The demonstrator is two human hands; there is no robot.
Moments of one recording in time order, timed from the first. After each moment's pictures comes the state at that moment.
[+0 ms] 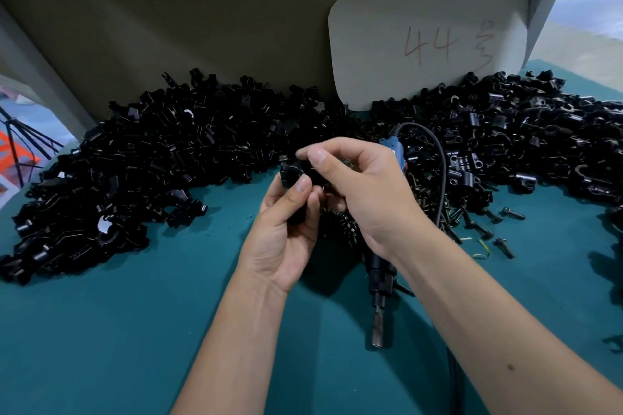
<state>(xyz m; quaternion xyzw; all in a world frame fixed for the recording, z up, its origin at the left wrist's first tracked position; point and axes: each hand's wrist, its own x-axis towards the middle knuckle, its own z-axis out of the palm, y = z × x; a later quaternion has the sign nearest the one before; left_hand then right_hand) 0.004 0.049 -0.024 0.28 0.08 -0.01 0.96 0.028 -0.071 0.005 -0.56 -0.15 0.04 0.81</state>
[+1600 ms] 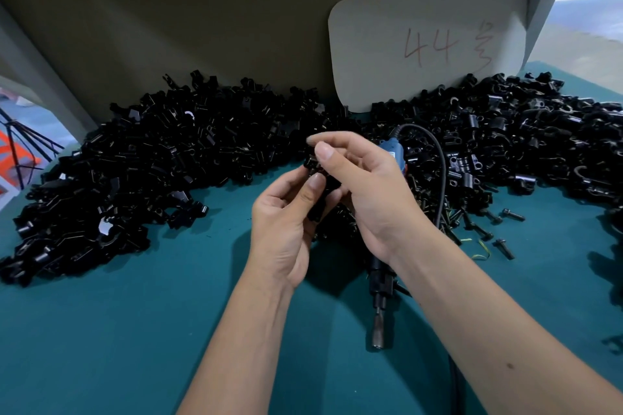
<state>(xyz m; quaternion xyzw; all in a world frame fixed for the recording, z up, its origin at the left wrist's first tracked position) 0.011 0.044 -0.033 0.45 -0.01 0.09 0.89 0.028 -0.073 0.003 -0.58 -0.14 0.03 0.80</state>
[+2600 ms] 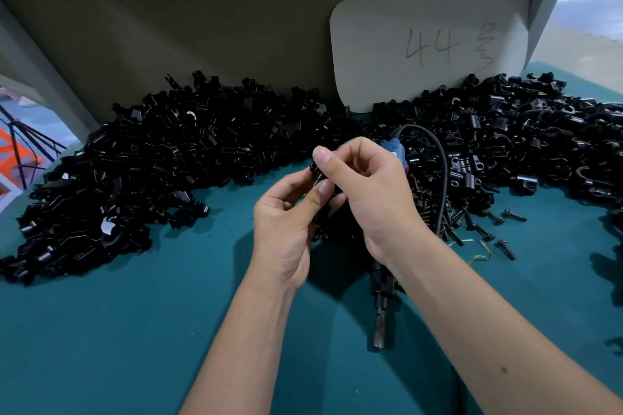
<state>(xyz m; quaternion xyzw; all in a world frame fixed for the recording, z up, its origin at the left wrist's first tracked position) 0.011 0.042 -0.036 0.47 0.00 0.11 0.88 0.031 -0.069 -0.004 -0.59 -0.09 -0.01 0.80</state>
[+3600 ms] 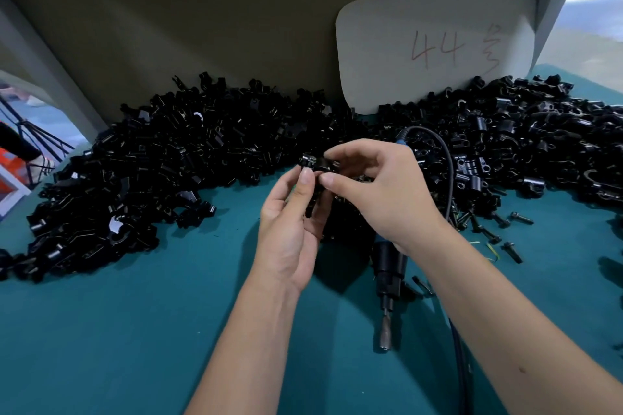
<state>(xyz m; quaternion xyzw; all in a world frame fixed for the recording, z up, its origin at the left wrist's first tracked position) 0.010 0.046 -0.032 0.43 0.05 0.09 0.90 0.041 -0.088 -0.002 -0.75 -0.16 -0.08 0.64</state>
